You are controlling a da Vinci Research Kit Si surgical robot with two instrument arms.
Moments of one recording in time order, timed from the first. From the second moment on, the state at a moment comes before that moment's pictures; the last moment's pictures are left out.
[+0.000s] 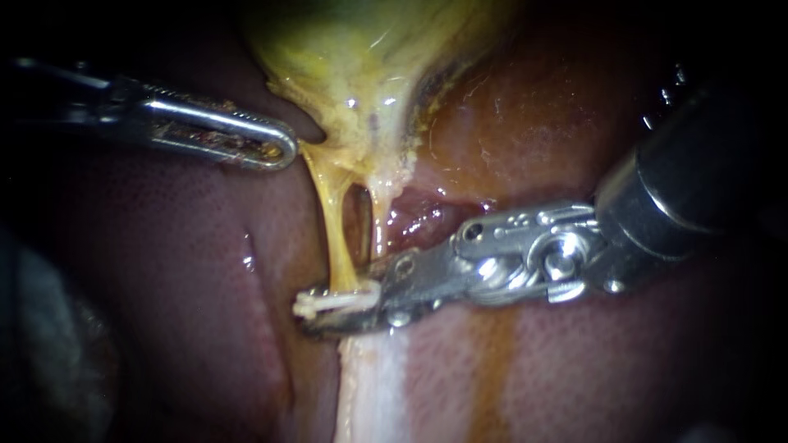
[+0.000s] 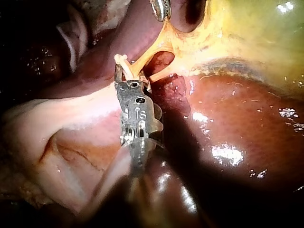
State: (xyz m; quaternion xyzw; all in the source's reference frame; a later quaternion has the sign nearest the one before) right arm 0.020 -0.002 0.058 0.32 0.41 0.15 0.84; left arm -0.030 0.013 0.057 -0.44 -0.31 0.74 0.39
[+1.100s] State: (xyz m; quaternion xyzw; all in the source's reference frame) right arm 0.018 0.000 0.058 0.37 0.48 0.24 0.75; left arm -0.029 0.013 0.057 -0.44 -0.31 0.74 0.39
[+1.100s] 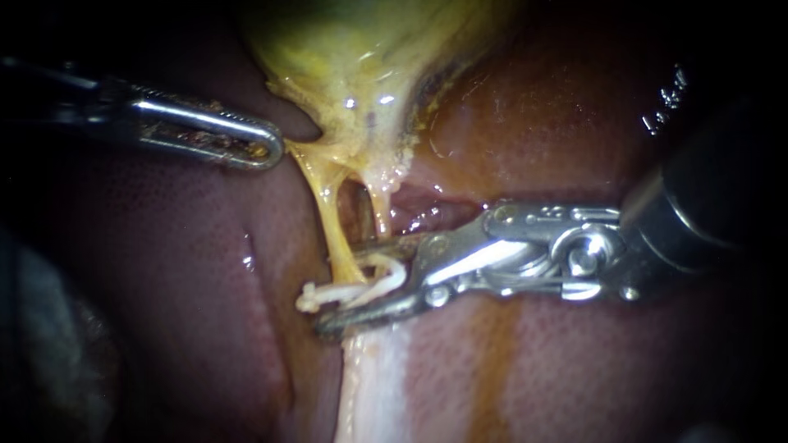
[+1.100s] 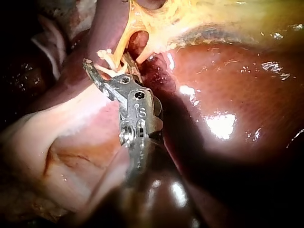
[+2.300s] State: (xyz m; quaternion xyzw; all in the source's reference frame) right arm 0.018 -0.001 0.064 0.45 0.49 0.32 0.68; left arm -0.028 0.013 0.057 -0.44 -0.31 0.74 0.39
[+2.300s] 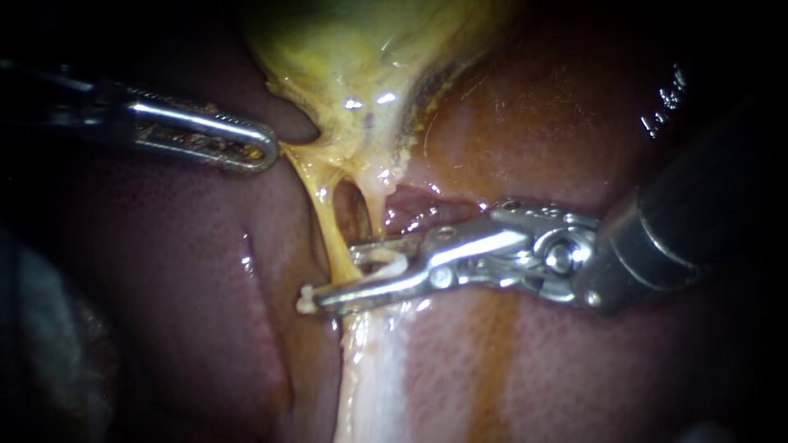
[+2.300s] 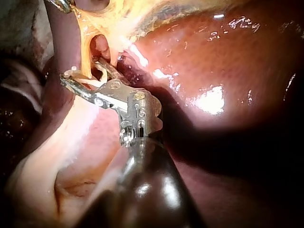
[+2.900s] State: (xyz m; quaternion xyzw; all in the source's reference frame) right arm 0.020 -0.001 0.062 0.46 0.50 0.33 0.66; left arm -0.028 0.013 0.057 -0.44 -0.31 0.74 0.39
